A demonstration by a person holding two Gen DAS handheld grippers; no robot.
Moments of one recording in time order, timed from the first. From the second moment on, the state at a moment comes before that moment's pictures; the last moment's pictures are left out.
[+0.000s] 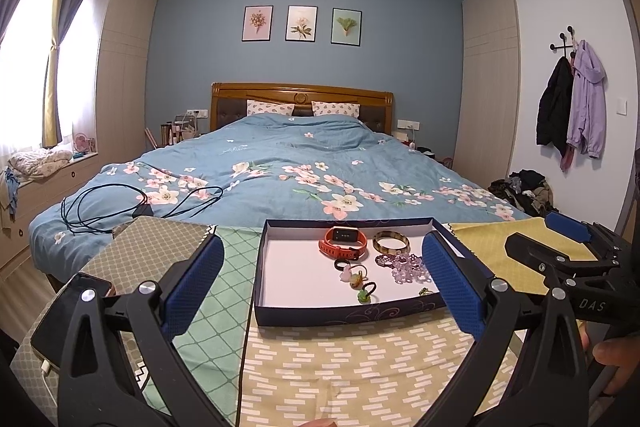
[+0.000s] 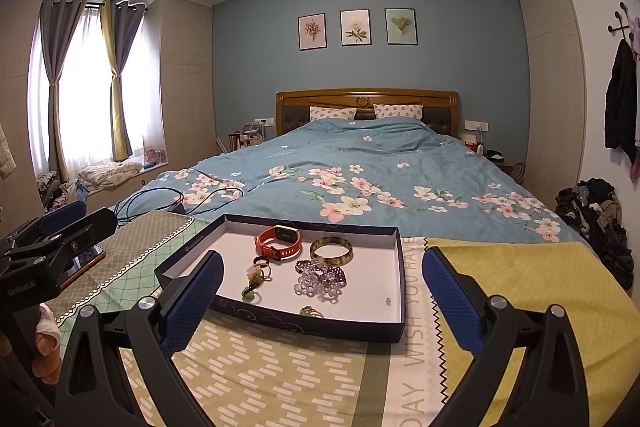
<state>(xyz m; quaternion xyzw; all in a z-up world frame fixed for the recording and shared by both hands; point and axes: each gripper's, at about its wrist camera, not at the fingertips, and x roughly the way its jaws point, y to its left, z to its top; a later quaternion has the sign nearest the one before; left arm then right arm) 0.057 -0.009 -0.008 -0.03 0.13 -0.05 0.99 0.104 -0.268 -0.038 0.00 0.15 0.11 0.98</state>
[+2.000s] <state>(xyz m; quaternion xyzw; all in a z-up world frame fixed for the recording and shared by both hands) 0.070 -0.017 -0.025 -0.02 0.11 -0.04 0.99 0.100 -0.274 -0.039 0.01 0.09 0.10 0.99</state>
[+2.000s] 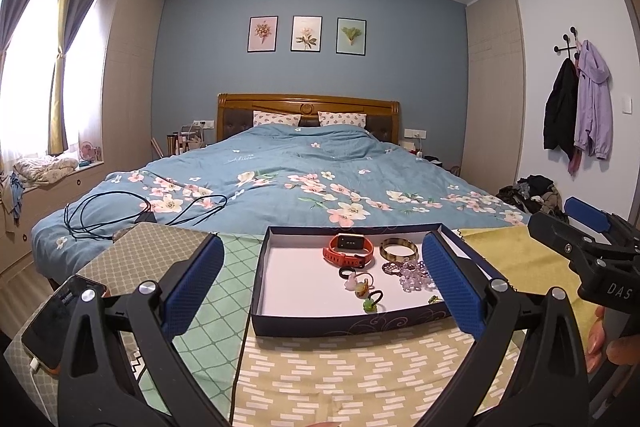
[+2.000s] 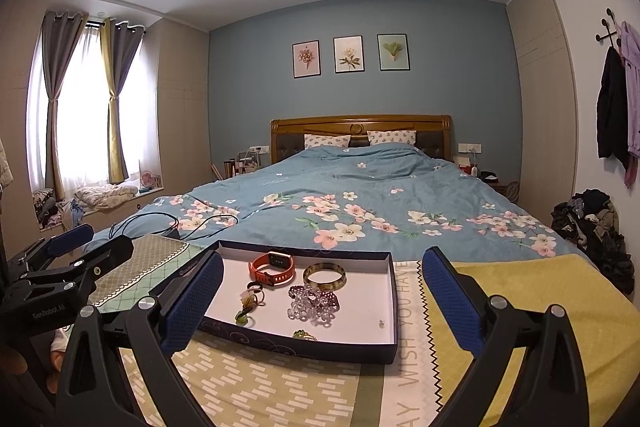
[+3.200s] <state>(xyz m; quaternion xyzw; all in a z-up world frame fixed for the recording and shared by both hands) 0.070 -0.014 -0.026 -0.03 0.11 -0.04 0.99 0.098 -0.273 -0.038 0.02 0.09 0.10 0.99</state>
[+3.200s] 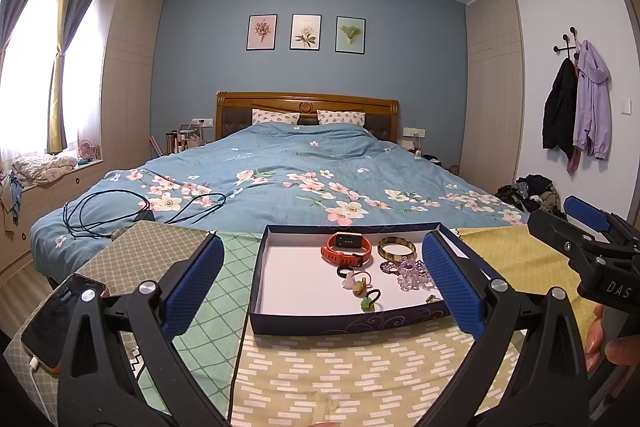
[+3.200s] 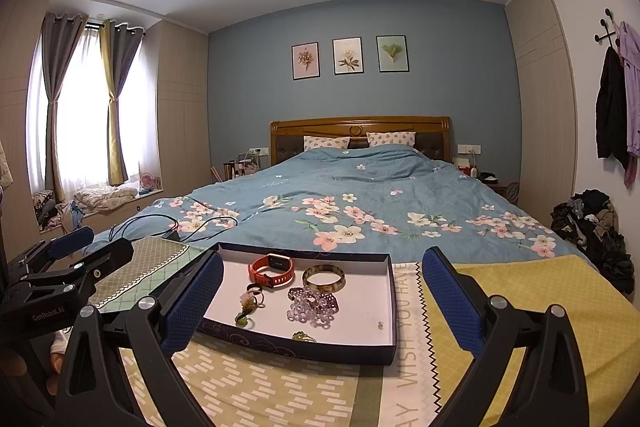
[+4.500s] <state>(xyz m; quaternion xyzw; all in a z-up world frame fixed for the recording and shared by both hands) 0.069 -0.015 -0.028 -0.03 0.11 -0.04 0.99 0.101 -0.273 -0.038 0.02 0.10 0.10 0.99</state>
